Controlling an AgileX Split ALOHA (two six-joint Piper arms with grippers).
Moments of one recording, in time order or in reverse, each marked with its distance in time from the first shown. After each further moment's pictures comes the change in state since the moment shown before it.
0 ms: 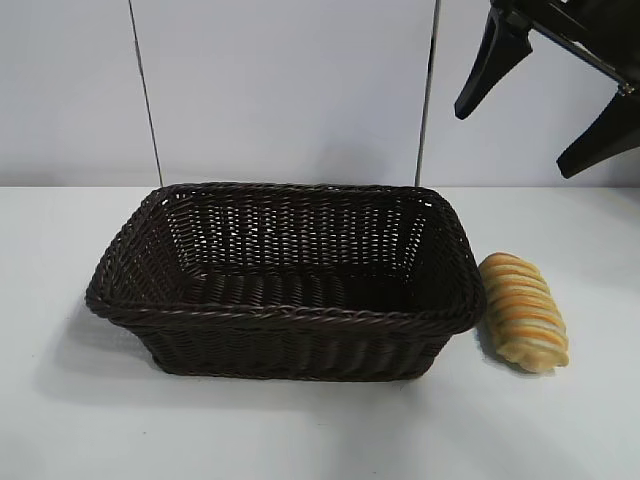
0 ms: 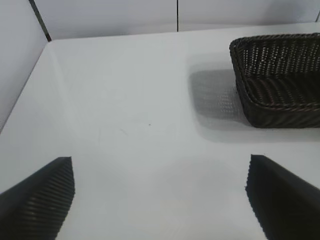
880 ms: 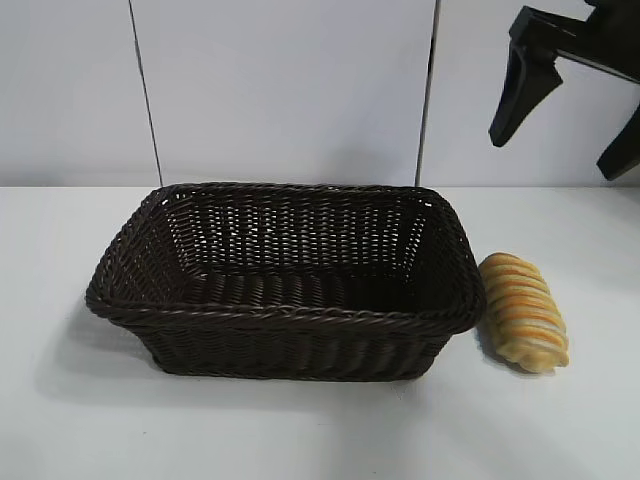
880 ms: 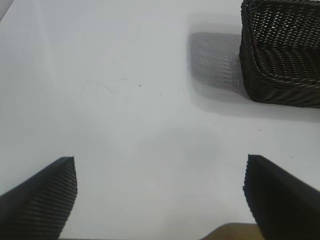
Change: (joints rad) left arm -0.049 0.000 0.003 0.004 -0.013 -0.027; right arm 0.000 0.000 0.114 -0.303 -0.087 -0.003
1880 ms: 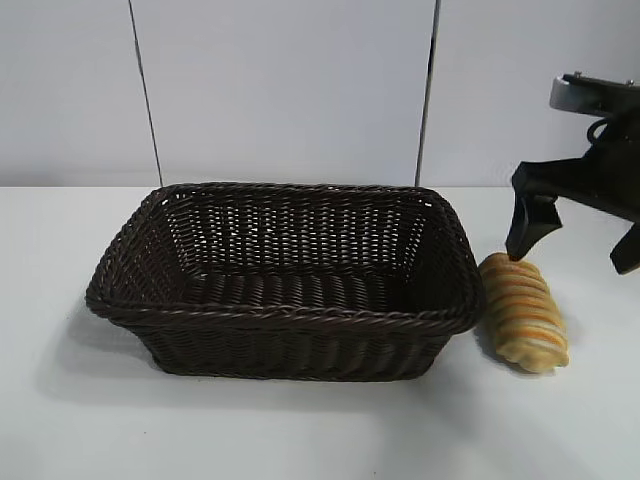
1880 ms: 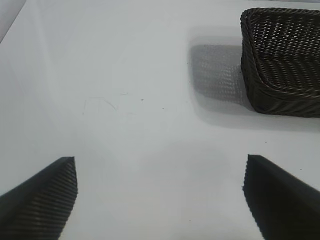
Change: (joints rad) left arm 0.000 0.001 0.039 0.026 -0.092 0.003; right arm 0.000 0.173 0.184 0.013 -0.436 0.000
